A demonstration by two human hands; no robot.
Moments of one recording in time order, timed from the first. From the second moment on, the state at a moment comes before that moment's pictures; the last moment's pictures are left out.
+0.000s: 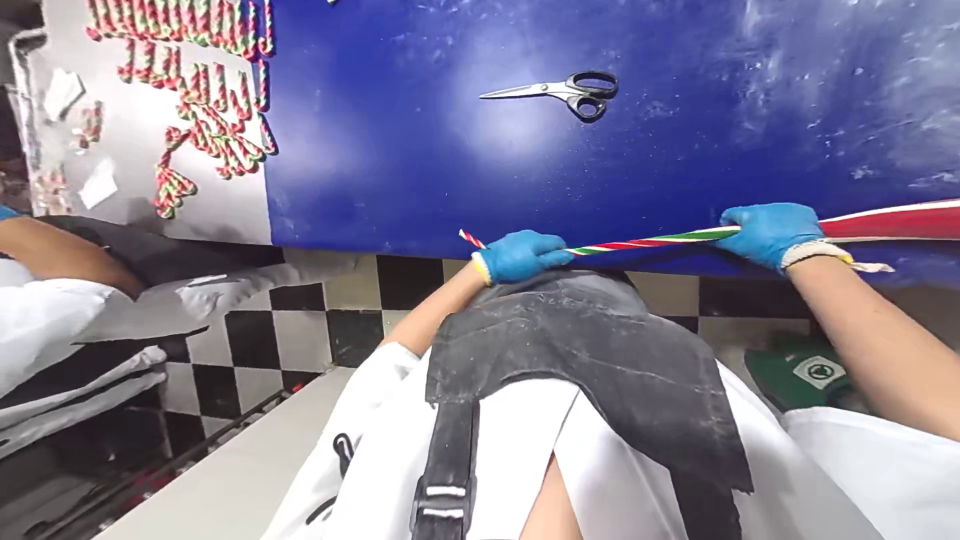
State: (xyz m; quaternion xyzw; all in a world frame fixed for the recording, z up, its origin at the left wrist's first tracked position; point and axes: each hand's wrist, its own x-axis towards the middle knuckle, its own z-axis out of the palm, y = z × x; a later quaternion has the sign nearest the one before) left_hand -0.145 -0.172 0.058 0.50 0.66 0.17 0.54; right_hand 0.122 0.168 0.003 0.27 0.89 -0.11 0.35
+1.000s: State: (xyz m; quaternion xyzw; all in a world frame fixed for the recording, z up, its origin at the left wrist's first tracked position) left_hand -0.273 -0.075 -0.036 0.25 0.96 0.11 0.00; right_hand 0.086 0.162 0.024 0.21 0.86 -0.19 0.42
